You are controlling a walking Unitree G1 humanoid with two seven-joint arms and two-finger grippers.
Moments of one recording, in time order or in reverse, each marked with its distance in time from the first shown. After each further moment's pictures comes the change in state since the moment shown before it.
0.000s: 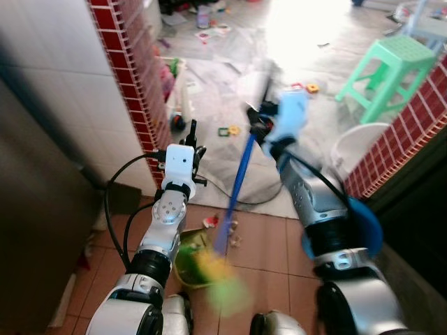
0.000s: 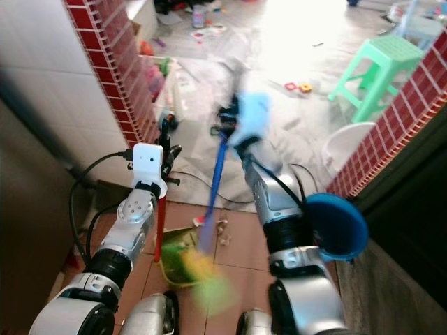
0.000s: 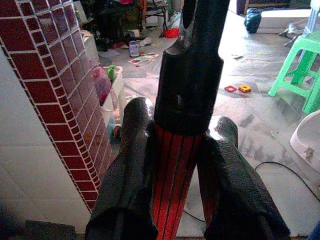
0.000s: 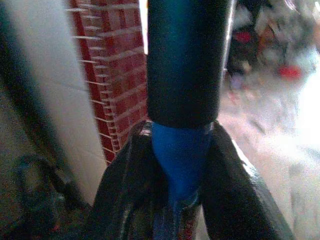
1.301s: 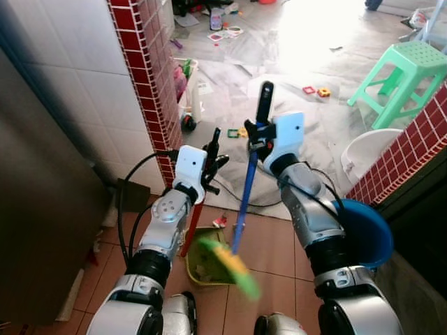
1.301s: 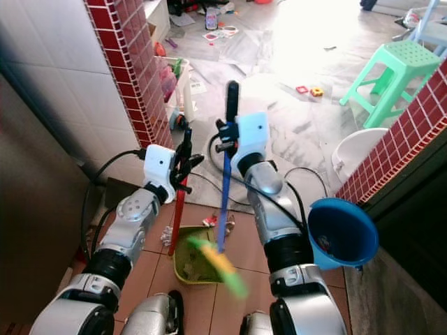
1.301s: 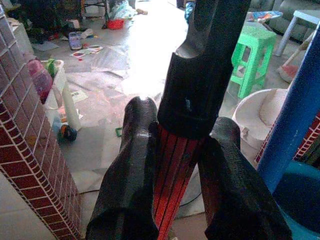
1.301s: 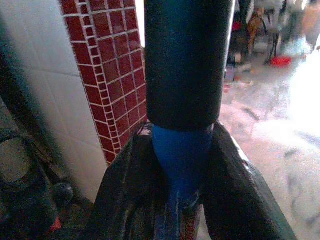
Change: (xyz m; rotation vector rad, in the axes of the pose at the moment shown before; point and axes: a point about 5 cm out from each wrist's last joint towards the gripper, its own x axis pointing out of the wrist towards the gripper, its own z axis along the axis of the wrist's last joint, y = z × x) left arm -0.003 -0.014 0.000 -0.055 0.043 -0.297; right arm -0.019 -0.006 -0.043 0.086 0.033 -0.122
